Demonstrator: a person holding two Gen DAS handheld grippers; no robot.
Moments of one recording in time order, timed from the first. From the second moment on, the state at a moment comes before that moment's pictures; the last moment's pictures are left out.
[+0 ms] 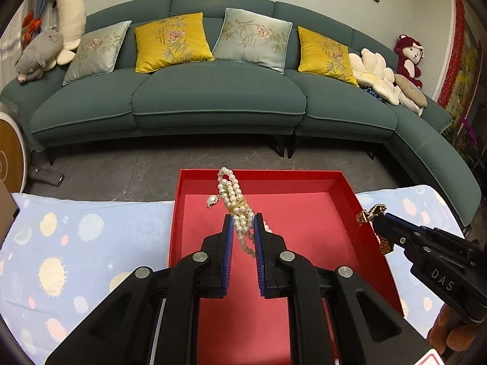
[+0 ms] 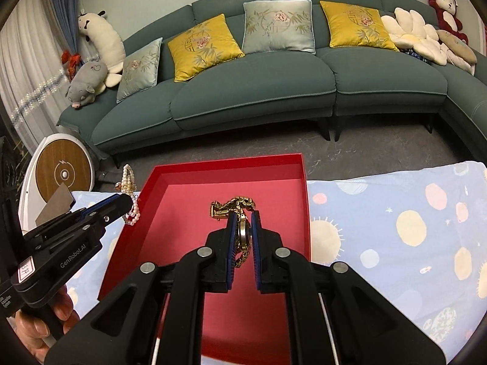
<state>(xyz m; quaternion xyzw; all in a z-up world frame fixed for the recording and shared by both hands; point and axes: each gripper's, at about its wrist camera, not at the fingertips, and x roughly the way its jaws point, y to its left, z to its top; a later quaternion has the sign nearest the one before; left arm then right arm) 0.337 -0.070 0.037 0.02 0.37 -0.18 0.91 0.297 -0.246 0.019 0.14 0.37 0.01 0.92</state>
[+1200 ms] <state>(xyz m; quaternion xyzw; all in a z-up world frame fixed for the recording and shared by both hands) 0.134 0.008 0.093 0.02 0.34 -0.17 0.93 0.061 -0.241 0.084 0.10 0.31 0.01 0.95</state>
